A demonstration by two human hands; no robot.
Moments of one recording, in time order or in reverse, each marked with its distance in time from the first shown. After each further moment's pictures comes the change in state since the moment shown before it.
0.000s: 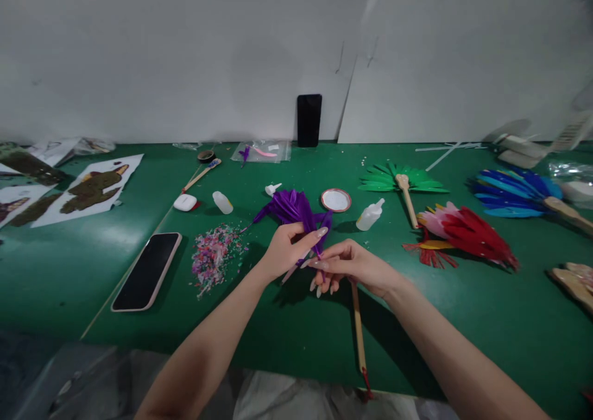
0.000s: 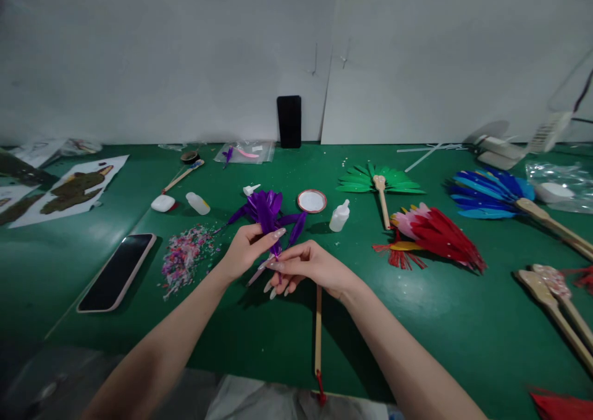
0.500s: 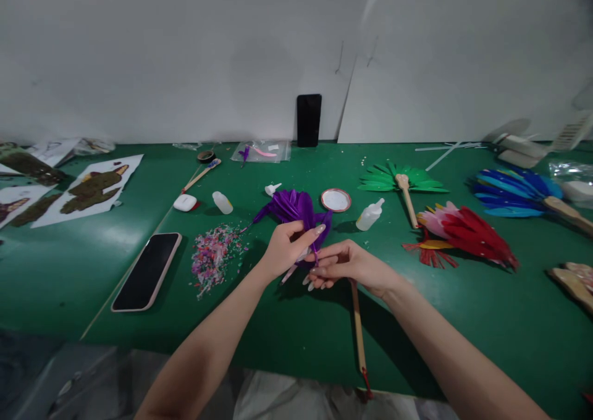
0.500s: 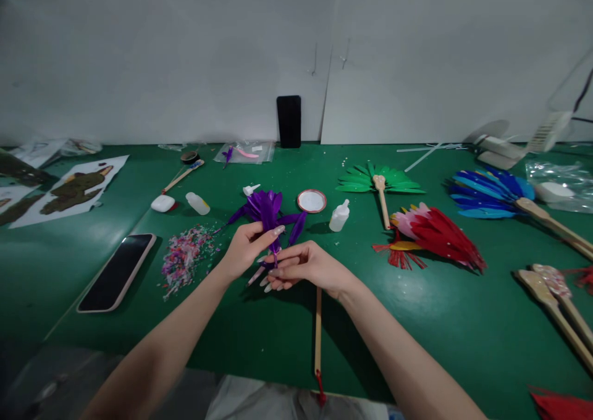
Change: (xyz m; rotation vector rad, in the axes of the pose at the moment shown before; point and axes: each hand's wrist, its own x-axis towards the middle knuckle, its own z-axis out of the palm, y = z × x) left_hand 0.002 -0.009 -0.001 0.043 0.049 -0.017; right_hand 0.004 0.003 -0.001 0.046 0.027 0.010
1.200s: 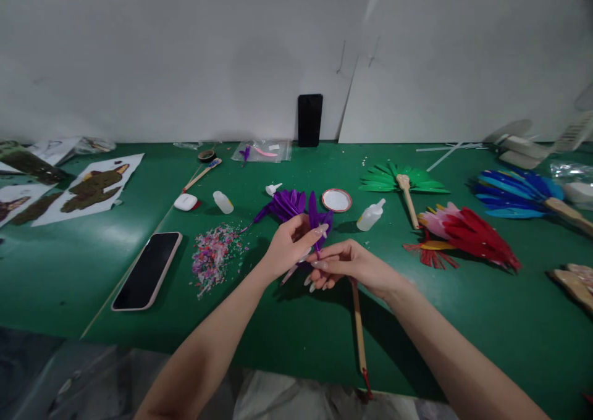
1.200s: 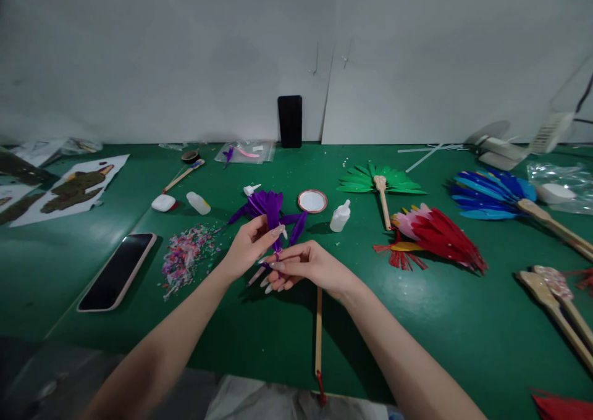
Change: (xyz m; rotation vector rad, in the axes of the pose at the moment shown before) left_hand 0.000 0.007 0.003 -0.097 -0.005 0.019; right_hand -0.002 -0.002 0.001 -0.004 0.000 -0.010
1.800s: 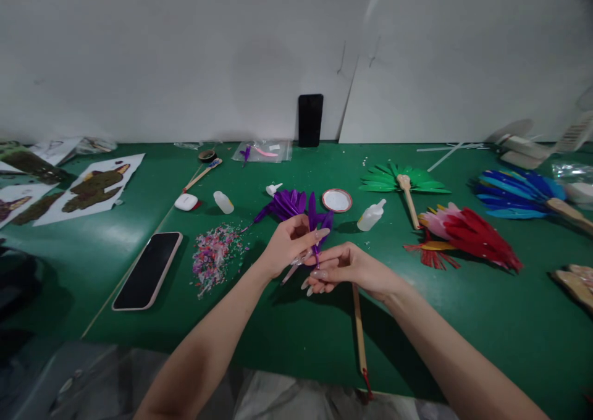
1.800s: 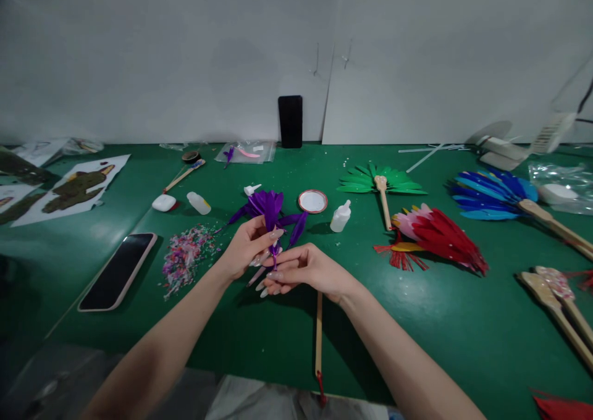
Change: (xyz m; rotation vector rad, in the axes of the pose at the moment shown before) left_hand 0.000 0.000 -0.001 -0.229 -0.046 -0.173; right_hand -0.001 0.000 0.005 0.000 -0.015 0.018
